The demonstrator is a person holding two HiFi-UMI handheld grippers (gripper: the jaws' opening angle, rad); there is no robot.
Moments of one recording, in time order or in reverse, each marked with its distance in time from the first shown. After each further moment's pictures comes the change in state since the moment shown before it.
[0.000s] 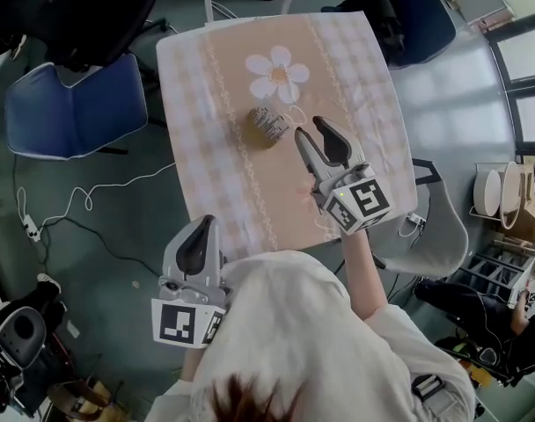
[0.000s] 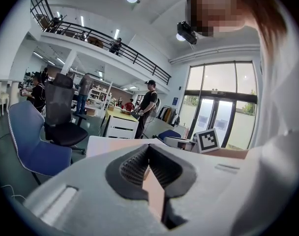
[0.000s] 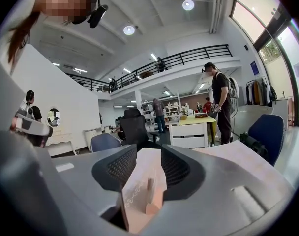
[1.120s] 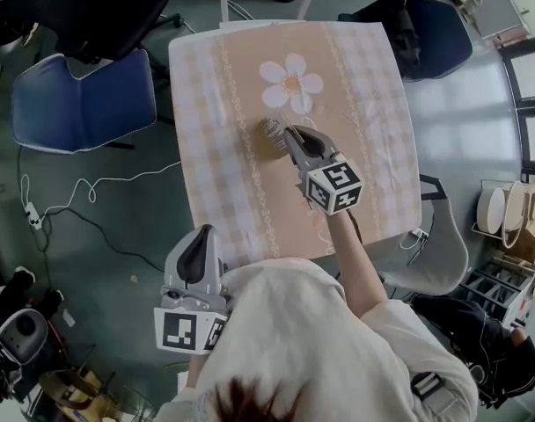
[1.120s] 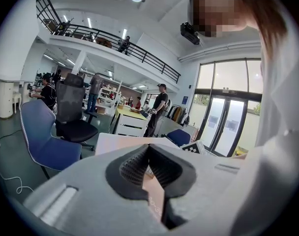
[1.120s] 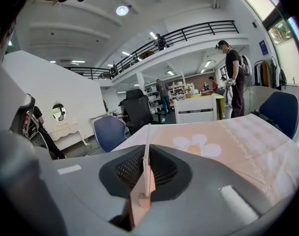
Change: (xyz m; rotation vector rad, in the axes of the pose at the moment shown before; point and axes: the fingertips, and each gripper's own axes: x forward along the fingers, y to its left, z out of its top) left arm 0.006 0.018 -0.001 -0.048 0.002 0.114; right arm 0.074 -0.013 -0.098 0.058 0.235 0.080
